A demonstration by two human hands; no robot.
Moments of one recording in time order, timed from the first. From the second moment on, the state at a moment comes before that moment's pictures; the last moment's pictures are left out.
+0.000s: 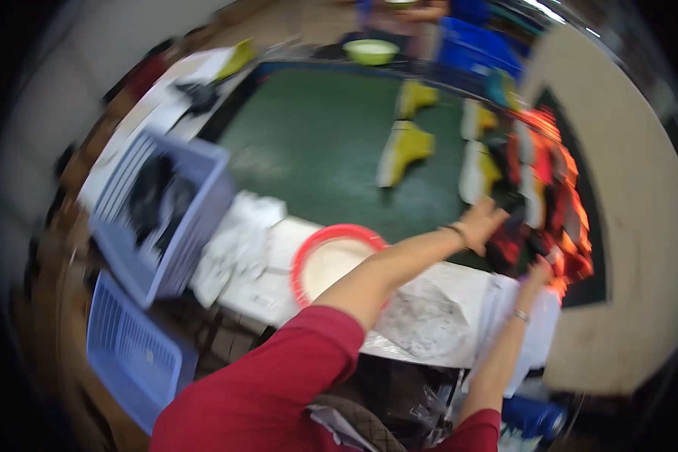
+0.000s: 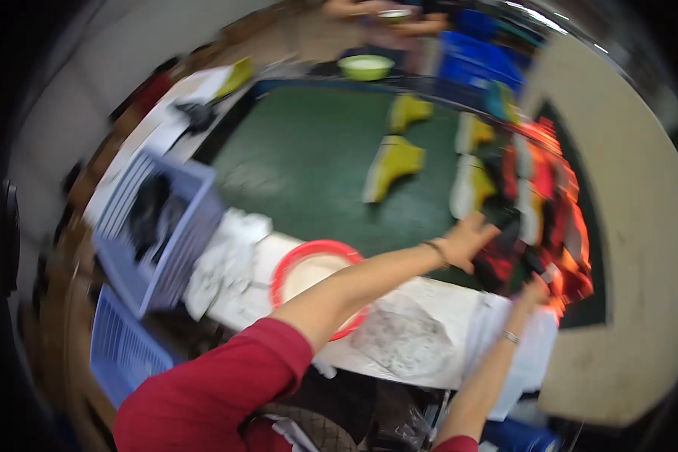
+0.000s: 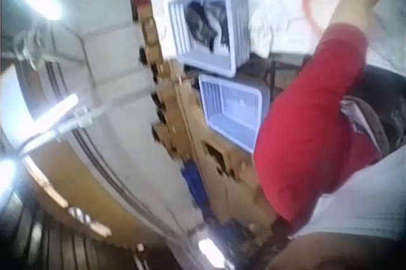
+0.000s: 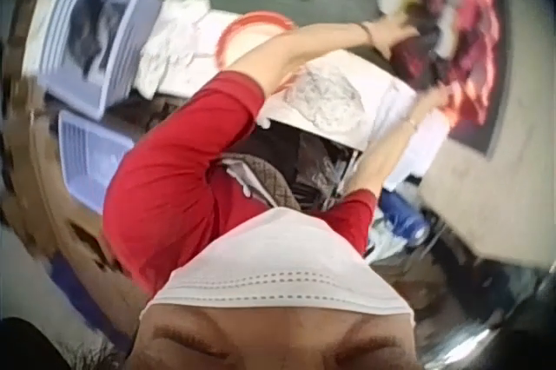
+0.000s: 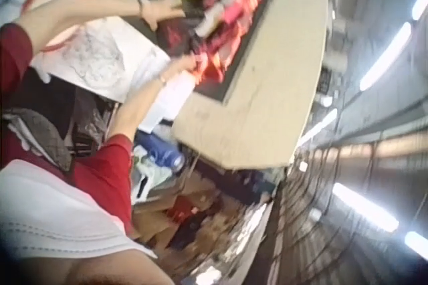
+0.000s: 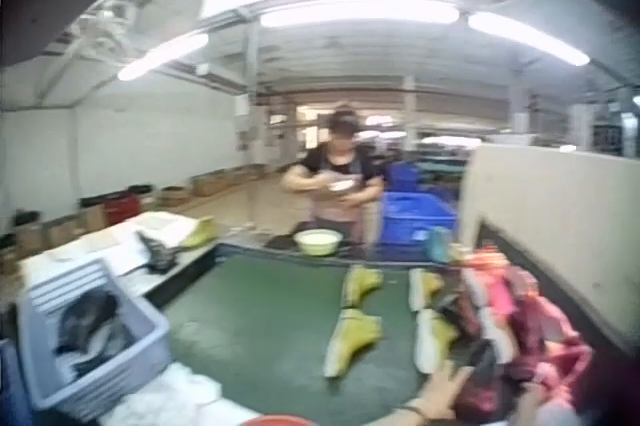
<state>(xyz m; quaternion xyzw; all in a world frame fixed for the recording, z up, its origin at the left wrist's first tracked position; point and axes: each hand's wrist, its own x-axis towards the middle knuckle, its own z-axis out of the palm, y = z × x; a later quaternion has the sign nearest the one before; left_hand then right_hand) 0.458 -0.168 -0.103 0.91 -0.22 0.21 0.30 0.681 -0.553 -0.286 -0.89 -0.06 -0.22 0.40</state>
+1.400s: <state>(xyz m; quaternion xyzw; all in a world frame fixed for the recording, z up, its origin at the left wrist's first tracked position) -0.054 0.000 -0.015 0.62 0.12 -0.30 0.71 0.176 -0.151 0.023 -0.58 -0.55 0.26 0.55</state>
